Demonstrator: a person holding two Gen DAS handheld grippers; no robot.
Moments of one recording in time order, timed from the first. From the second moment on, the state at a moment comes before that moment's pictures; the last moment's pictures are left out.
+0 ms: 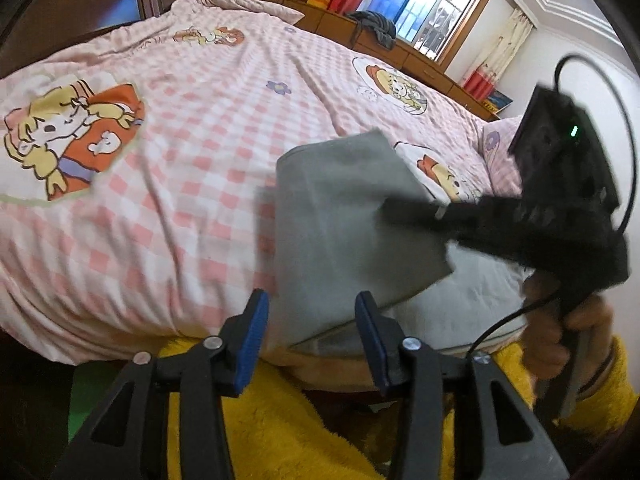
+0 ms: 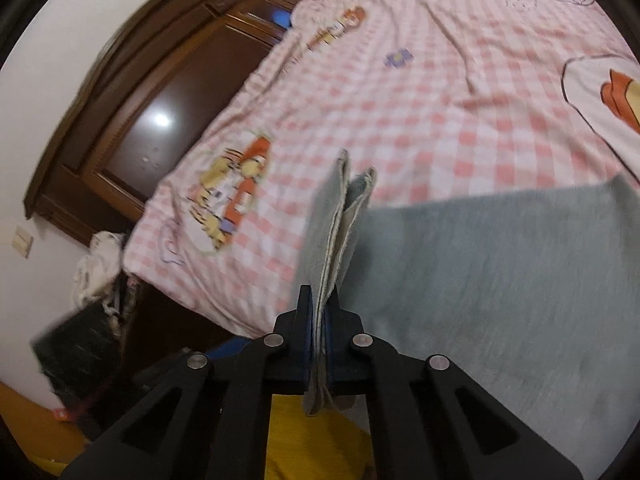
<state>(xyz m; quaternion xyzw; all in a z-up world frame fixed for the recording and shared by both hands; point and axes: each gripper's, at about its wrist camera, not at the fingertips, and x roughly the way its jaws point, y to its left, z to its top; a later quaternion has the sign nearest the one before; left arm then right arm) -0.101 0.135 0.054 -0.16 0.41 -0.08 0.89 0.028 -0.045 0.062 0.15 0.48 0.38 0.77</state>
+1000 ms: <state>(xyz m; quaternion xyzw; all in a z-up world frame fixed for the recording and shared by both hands) -0.068 -0.033 0.030 -0.01 0.46 -0.13 0.88 -0.008 -0.219 0.219 0.16 0.31 0.31 0.89</state>
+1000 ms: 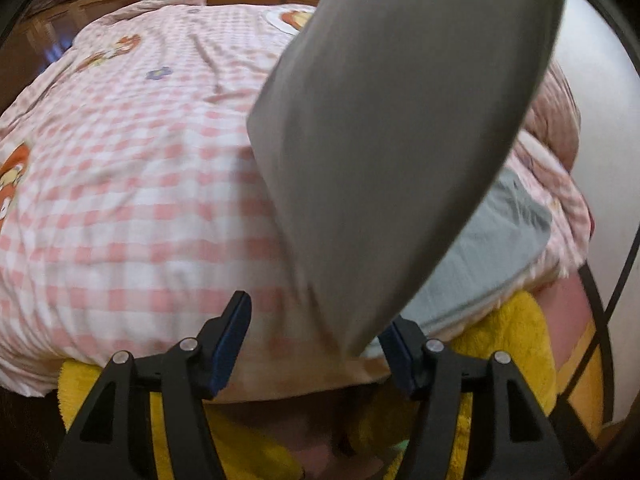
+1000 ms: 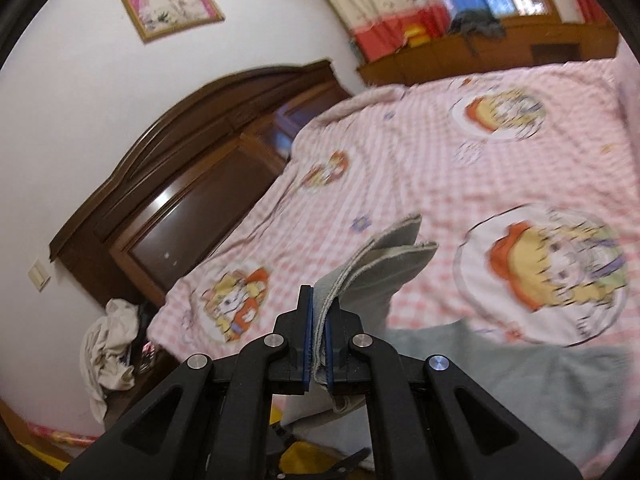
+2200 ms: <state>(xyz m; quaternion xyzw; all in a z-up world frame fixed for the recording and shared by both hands) -0.006 -0.082 0.051 0.01 0.44 -0.19 0.88 -0.007 -0.378 0.034 0.01 0.45 0.03 0.89</state>
